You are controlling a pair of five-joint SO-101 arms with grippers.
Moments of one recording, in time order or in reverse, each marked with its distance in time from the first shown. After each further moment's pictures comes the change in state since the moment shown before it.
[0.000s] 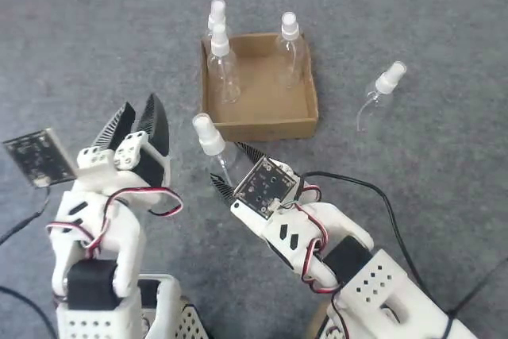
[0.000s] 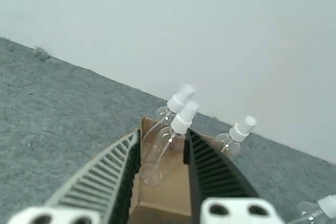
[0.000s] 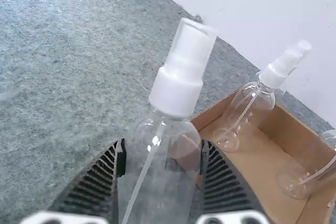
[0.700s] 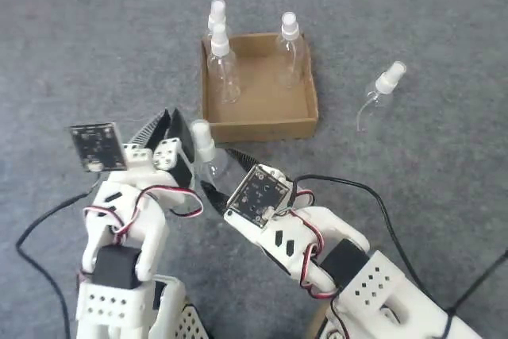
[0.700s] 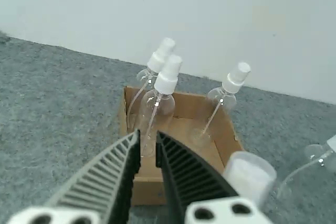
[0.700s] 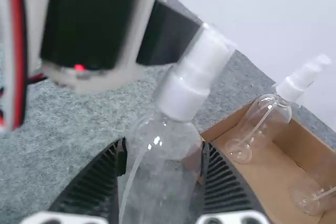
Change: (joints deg) left arm 8.6 0.0 14.6 -10.6 -7.0; right arm -3.8 -0.2 0.1 -1.0 0.1
